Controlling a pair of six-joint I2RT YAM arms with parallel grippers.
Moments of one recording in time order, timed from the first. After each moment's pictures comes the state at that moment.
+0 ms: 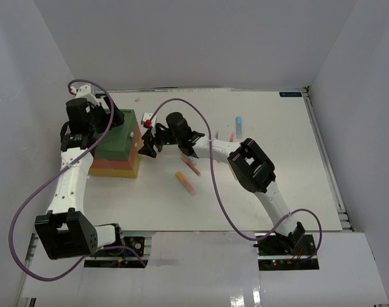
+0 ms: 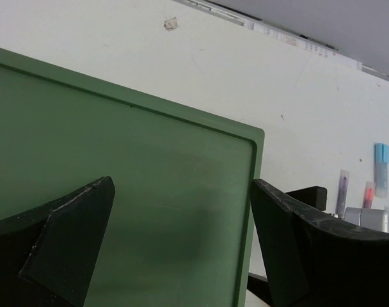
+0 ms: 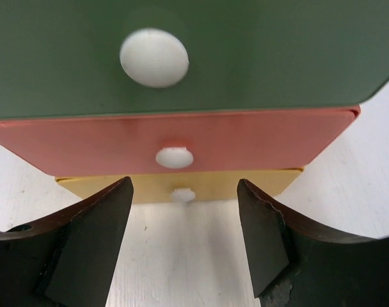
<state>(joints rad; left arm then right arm) 0.11 1.26 1.15 -0.33 0.15 -0.27 0.87 2.31 1.74 0.34 -0.62 -0.16</state>
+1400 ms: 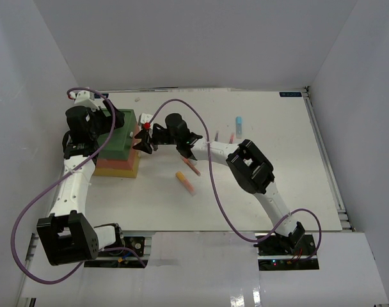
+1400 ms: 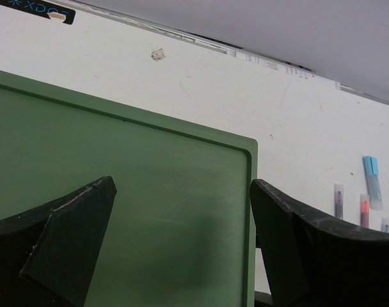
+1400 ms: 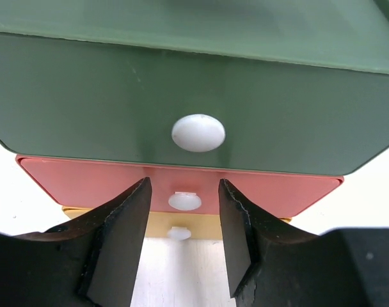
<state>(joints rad) 0.13 1.20 0.99 -0.07 0.20 -0.28 0.90 2.32 1.74 0.50 -0.63 -0.20</state>
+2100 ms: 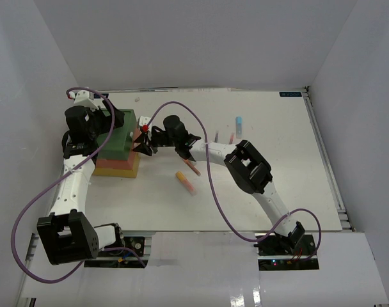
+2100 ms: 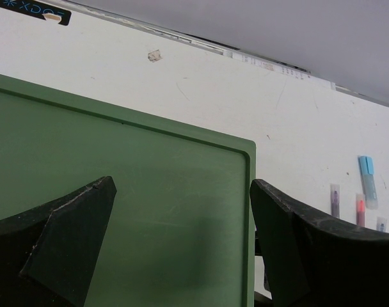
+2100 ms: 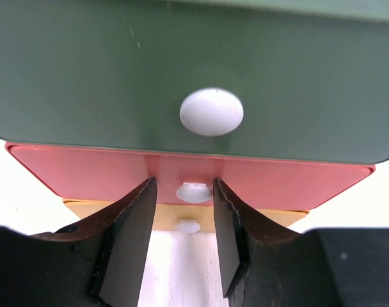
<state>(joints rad) 0.14 1.21 0.99 -0.06 0.22 -0.28 0.91 2.34 1.75 0.46 -0.63 -0.20</state>
